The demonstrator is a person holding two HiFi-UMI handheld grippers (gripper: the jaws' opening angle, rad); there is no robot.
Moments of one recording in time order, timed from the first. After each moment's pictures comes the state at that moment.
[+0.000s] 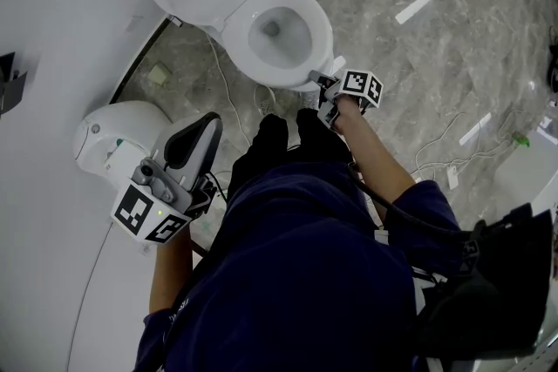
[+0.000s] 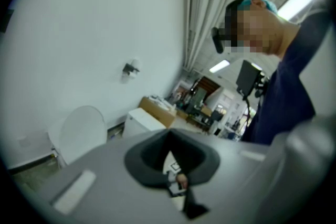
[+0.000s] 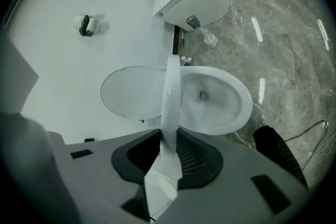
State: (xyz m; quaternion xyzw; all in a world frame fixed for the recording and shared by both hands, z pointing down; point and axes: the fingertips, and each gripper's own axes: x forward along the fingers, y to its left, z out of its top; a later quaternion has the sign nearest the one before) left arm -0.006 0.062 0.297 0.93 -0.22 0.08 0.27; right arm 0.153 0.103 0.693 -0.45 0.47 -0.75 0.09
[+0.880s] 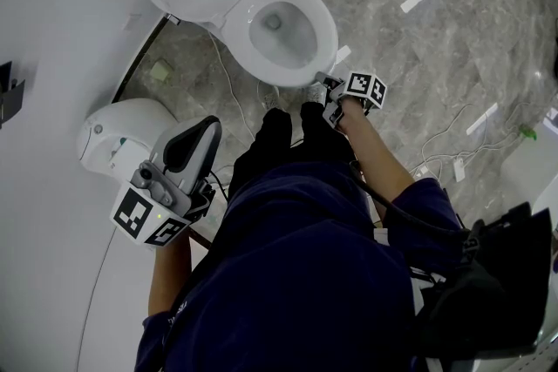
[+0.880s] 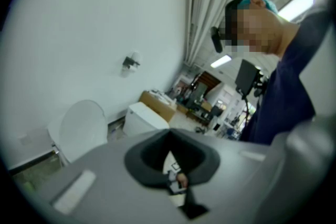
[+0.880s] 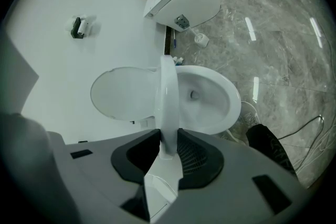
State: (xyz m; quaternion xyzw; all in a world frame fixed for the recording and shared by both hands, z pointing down) left arm -0.002 0.058 0.312 0.93 -0.21 0.11 0.29; right arm 0.162 0.127 0.731 -0.47 0.44 -0.76 0.08
